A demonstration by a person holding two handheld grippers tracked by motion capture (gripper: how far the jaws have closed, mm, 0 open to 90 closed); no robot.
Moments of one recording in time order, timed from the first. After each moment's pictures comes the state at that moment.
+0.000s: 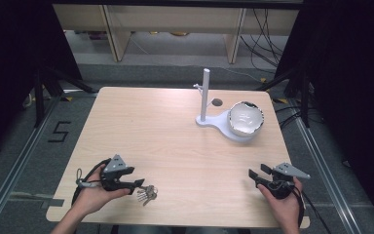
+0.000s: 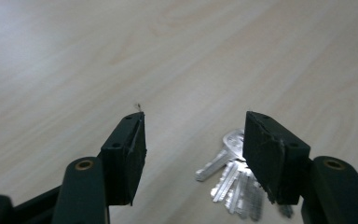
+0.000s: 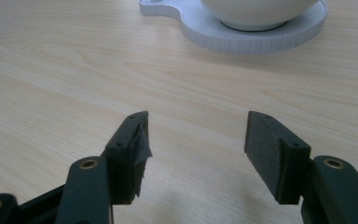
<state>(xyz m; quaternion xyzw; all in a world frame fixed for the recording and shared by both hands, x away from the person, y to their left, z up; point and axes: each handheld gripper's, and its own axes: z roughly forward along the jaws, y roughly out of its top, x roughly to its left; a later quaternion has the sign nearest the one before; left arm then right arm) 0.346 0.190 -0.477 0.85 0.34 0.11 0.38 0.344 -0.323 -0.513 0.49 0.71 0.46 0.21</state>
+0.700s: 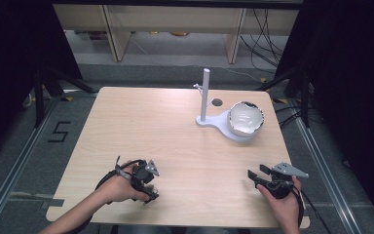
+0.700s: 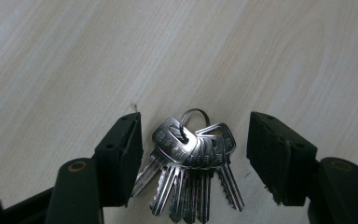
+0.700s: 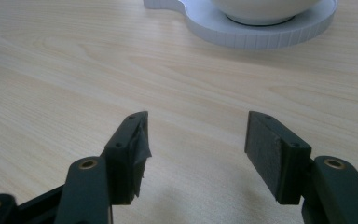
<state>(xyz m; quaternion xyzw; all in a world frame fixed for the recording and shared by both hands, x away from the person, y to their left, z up) 0.361 0.122 -0.477 0.95 0.24 0.03 0.20 0.345 -0.321 -0.513 0.49 0.72 0.44 0.20</state>
